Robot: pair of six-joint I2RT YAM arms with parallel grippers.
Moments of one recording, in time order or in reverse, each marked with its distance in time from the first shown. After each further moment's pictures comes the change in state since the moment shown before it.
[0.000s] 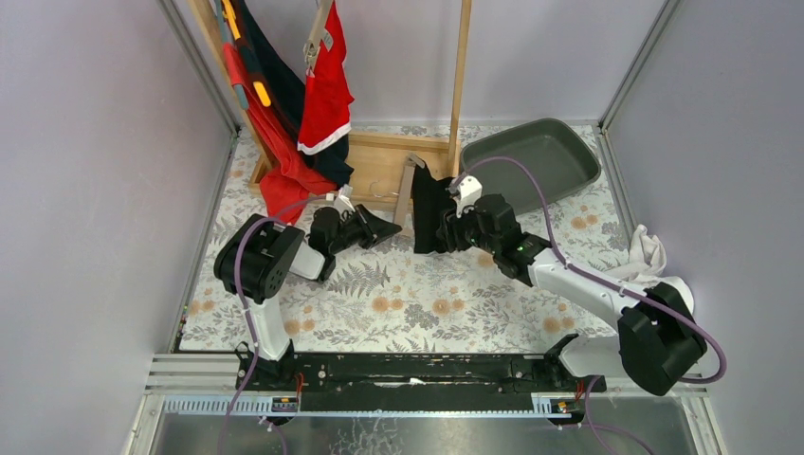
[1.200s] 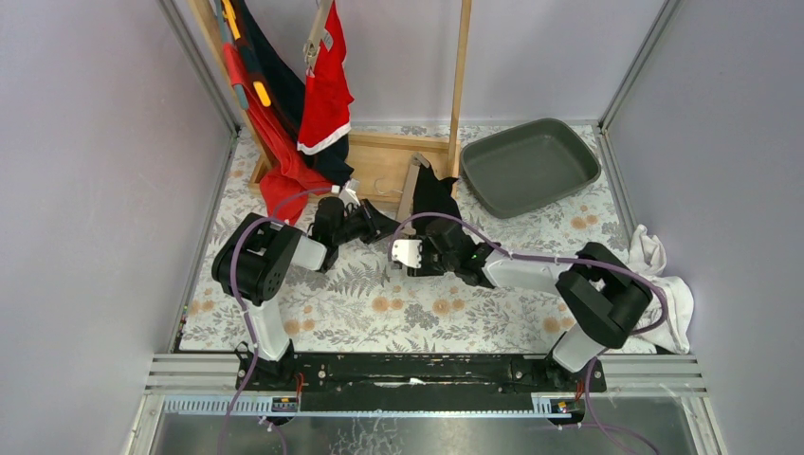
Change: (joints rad) left arm 0.002 -0.019 0.101 -0.212 0.042 0.106; right arm 0.200 0.288 0.058 -0.008 -0.033 -0.967
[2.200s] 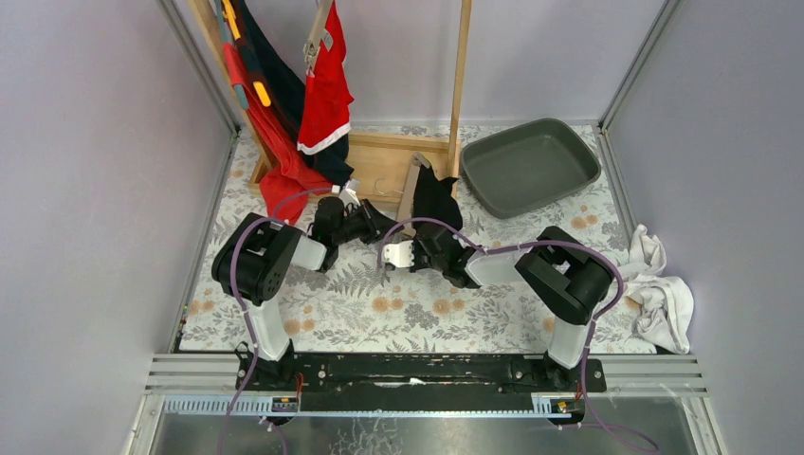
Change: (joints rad) left arm 0.000 0.000 0.001 -0.002 0.011 0.002; right arm 0.009 0.228 0.026 0.243 0.172 -0.170
